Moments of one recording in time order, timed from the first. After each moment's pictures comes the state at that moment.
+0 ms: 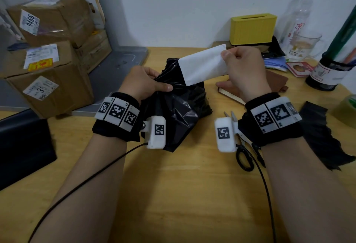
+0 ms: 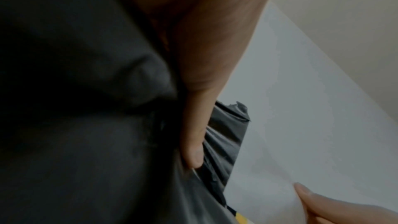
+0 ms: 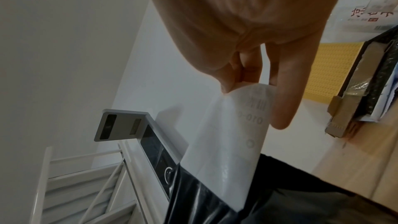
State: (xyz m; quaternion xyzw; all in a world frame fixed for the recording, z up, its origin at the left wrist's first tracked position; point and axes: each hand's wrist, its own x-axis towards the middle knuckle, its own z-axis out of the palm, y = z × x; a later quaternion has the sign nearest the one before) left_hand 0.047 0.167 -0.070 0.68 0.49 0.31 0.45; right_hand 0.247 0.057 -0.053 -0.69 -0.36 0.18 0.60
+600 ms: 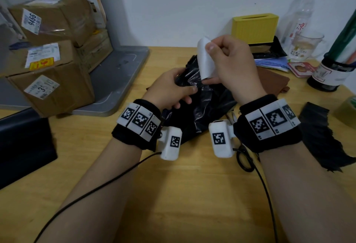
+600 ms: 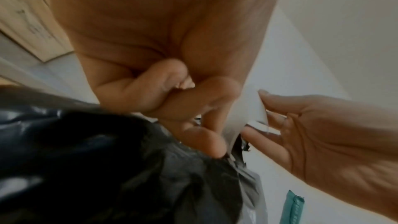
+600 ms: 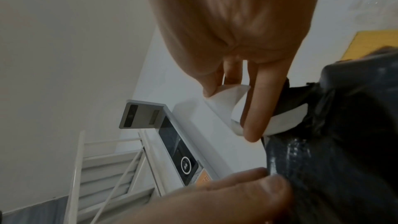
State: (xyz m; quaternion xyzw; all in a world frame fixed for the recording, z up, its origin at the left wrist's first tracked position) left_hand 0.081 0.136 -0.078 0.77 0.41 0.22 0.43; right_hand 0.221 0.059 -0.041 -0.62 -0.47 0.17 0.61
